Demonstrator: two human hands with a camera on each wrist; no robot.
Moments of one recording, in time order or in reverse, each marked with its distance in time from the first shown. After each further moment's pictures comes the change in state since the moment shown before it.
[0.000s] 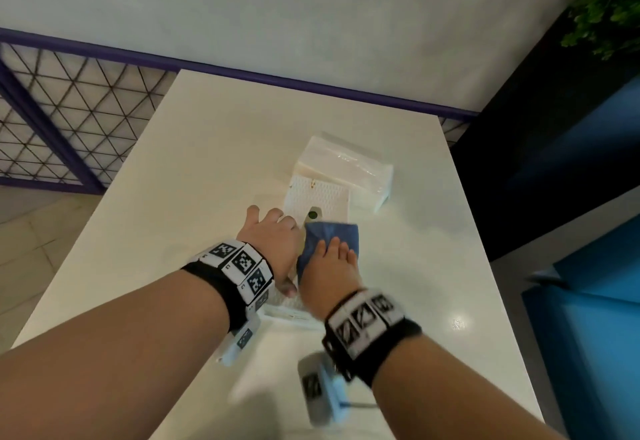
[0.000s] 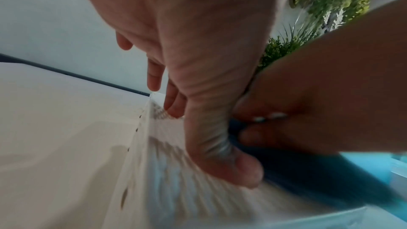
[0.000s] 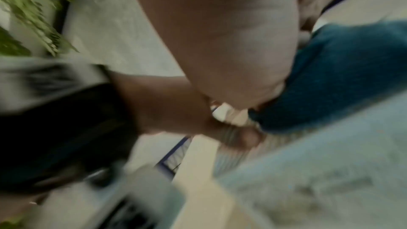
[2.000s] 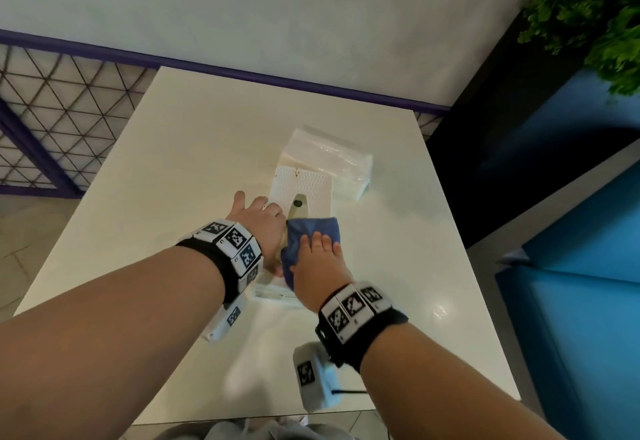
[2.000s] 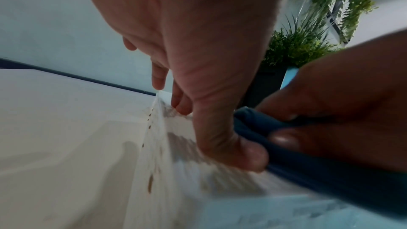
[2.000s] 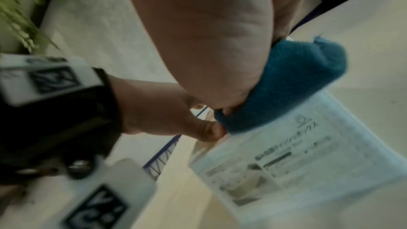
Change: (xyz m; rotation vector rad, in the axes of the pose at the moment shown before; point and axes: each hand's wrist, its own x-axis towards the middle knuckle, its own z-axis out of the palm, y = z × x) left_hand -0.001 -0.004 0.009 -0.006 0.007 0.006; right_hand -0.014 0.009 0.019 -0.101 0.040 -0.122
